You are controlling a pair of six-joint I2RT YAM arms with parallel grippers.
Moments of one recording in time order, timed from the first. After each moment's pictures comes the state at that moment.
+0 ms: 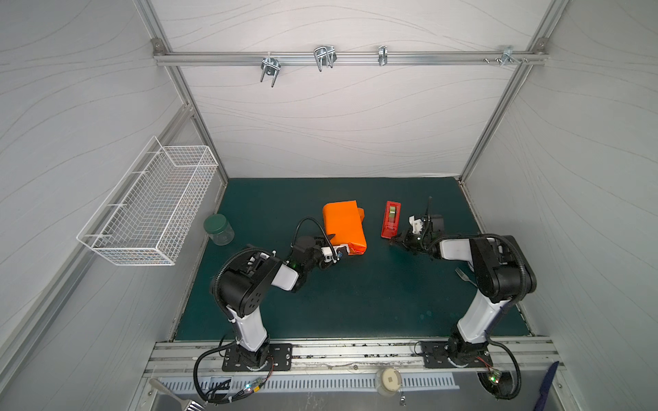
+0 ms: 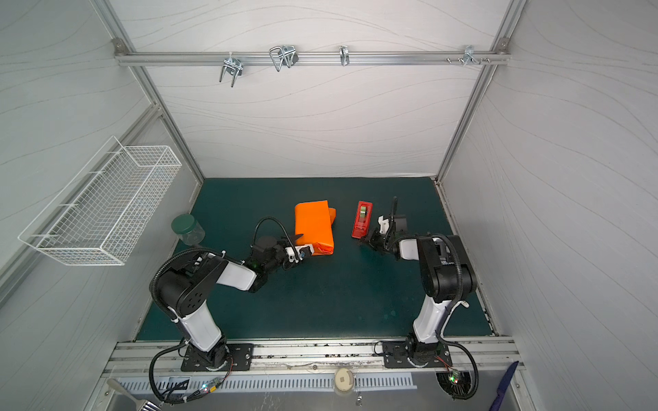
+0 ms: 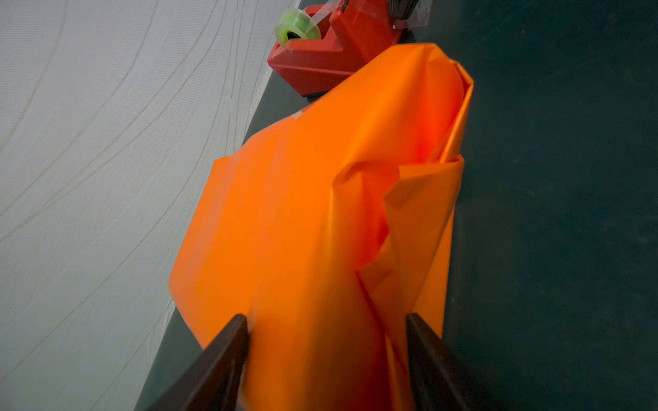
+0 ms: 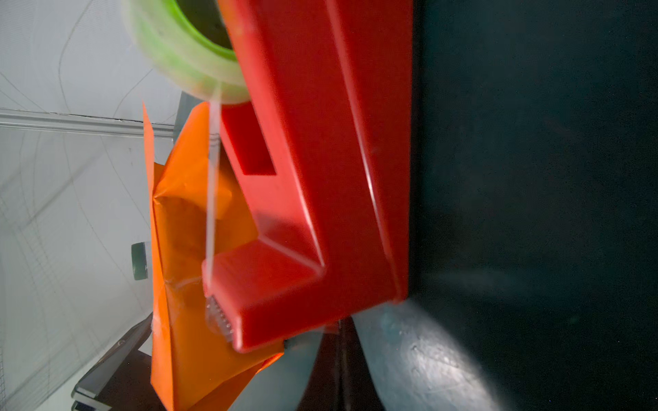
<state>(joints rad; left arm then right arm) -0.46 1.76 0.50 0.86 0.23 0.94 0.16 1.78 0.78 0.19 -0.61 0.70</state>
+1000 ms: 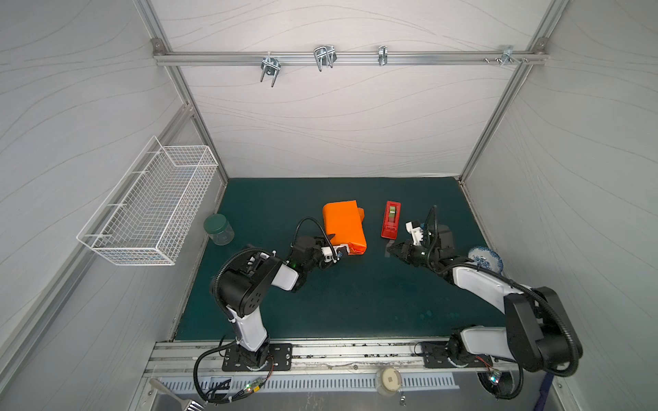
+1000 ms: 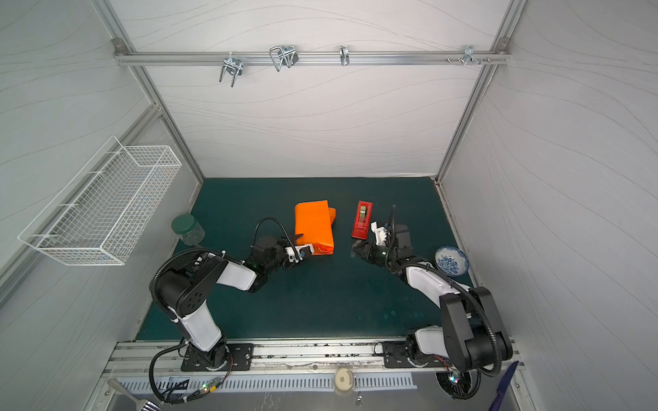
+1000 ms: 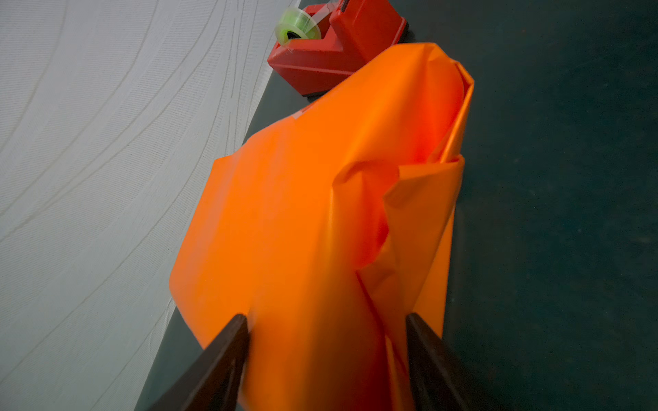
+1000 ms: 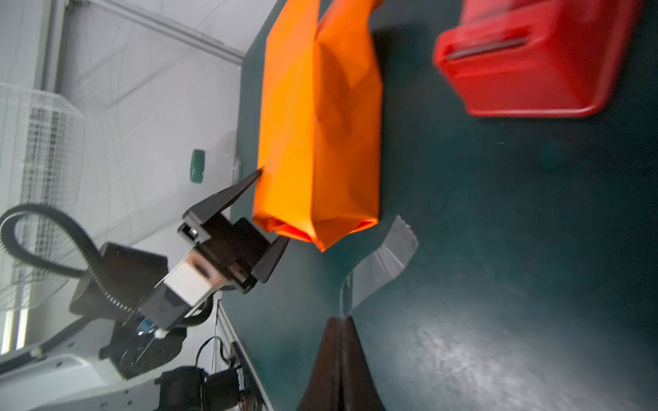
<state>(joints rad) -0.46 1.76 0.50 0.86 0.23 0.94 0.33 1.31 0.54 0.13 -0.71 0.67</state>
